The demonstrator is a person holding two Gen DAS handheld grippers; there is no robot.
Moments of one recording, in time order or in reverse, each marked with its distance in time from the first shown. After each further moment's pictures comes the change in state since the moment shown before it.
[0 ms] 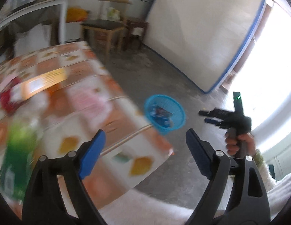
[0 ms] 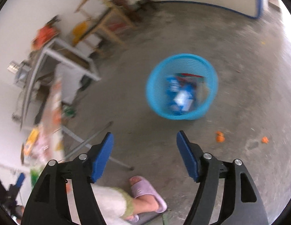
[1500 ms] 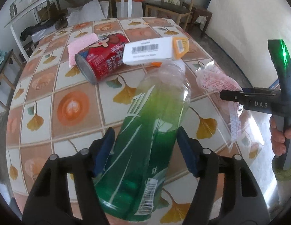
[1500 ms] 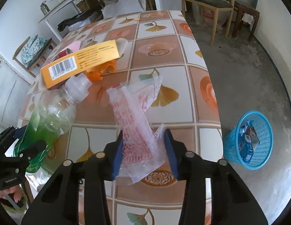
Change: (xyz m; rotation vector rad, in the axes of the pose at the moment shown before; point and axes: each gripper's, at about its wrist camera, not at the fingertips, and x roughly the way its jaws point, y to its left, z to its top) left arm -0.023 0.168 -0.017 -0.168 0.133 0.352; right arm 0.124 0.316 -0.075 -0.704 0.229 -0.084
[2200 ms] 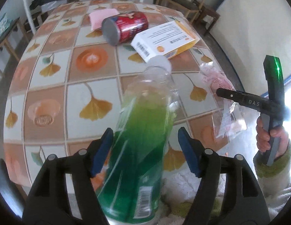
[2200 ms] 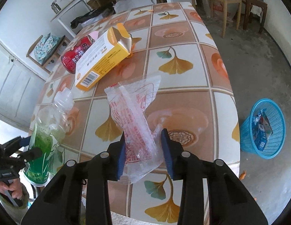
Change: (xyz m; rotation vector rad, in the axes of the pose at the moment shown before) left arm -0.042 0.025 -0.047 -0.128 0.107 -0.059; right arm -0.013 0.007 -0.037 0.003 0.035 0.117
